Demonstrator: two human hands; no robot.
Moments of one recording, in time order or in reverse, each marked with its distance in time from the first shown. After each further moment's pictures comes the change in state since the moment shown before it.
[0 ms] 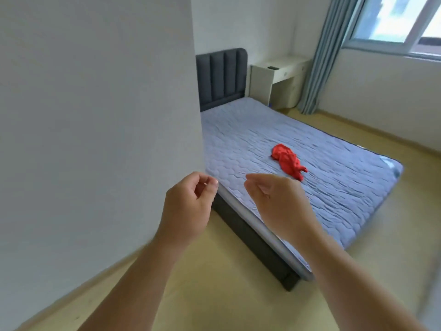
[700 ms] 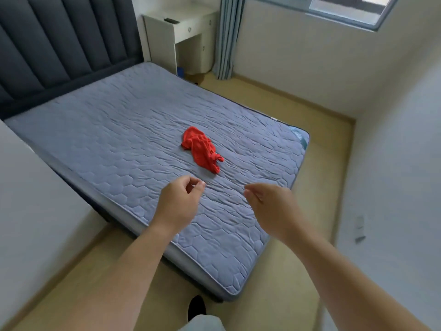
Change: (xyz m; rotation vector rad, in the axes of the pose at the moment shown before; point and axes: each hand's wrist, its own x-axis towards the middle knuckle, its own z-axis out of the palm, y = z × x) left_hand 0.255 -0.010 0.470 -0.050 -0.462 -0.109; right_hand 0.233 0.374 -0.166 -0.348 -0.029 0.396
